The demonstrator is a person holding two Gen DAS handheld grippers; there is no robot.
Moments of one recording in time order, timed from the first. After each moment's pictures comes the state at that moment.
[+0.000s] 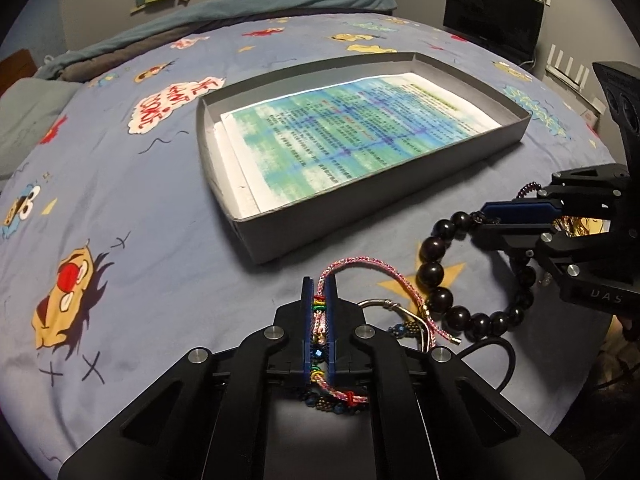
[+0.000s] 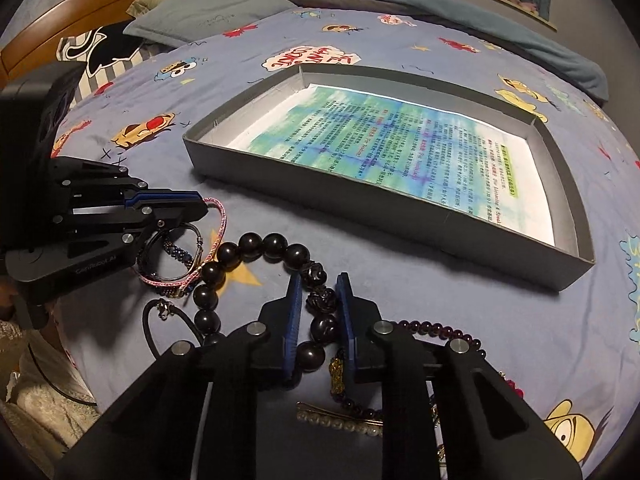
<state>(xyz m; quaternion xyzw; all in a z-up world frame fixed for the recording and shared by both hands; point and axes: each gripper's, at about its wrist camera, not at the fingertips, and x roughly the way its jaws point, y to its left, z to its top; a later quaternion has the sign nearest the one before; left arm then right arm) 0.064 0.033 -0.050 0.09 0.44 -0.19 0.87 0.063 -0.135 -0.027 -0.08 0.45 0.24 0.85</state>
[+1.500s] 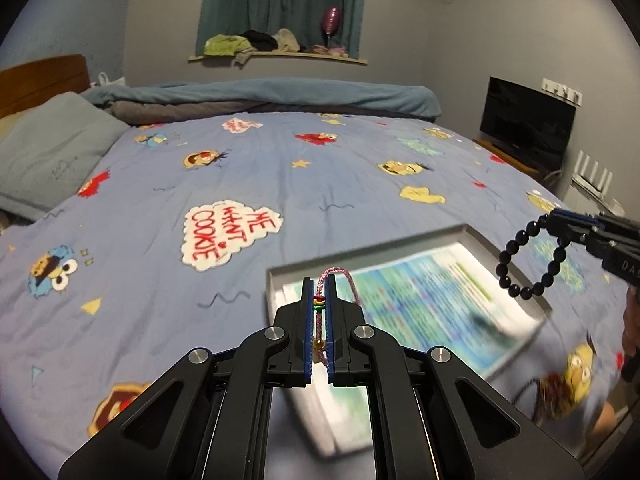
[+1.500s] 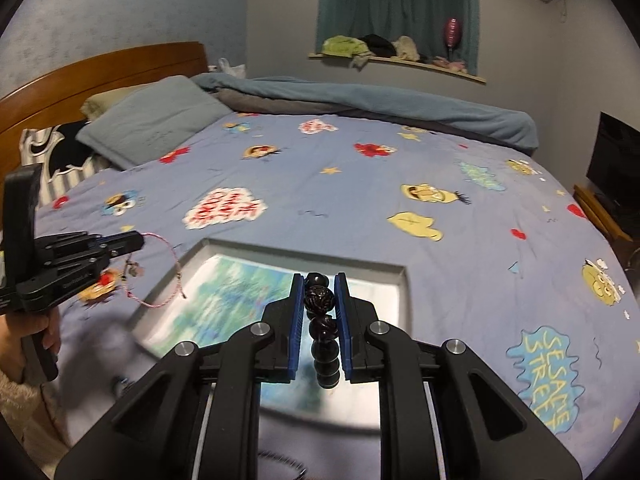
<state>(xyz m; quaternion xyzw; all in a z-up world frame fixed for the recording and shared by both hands) 0.145 0.054 0.045 0.00 0.31 -0.14 0.94 0.139 -0.201 0.089 -0.04 0.31 0.14 0.94</state>
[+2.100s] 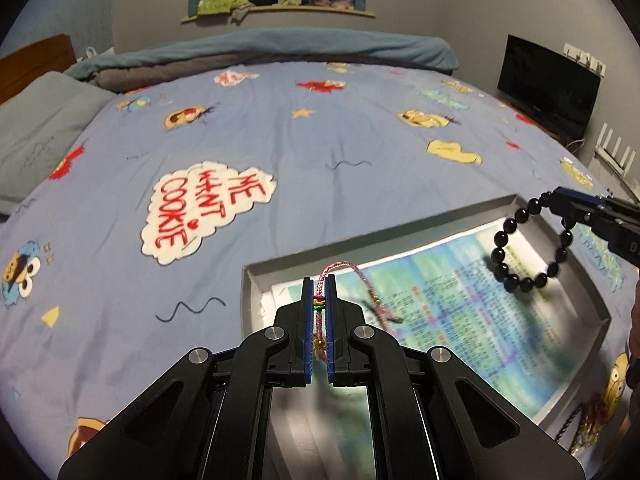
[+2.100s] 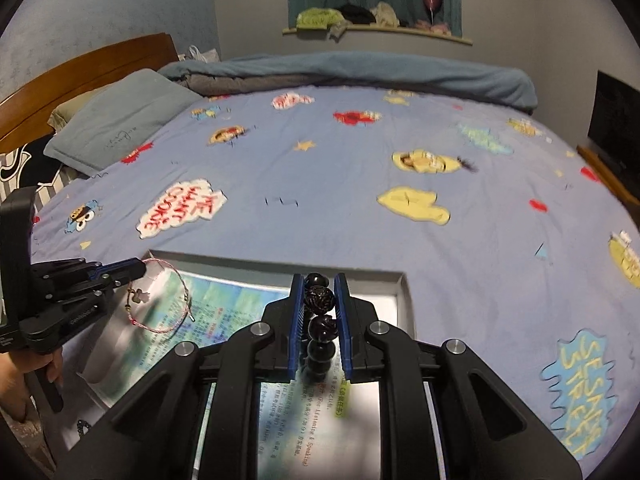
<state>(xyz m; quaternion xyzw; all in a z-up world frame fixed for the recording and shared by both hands) 0.218 0.031 -0.008 0.03 0.39 -0.12 0.91 0.220 -0.212 0.034 0.00 0.37 0.12 0.92</state>
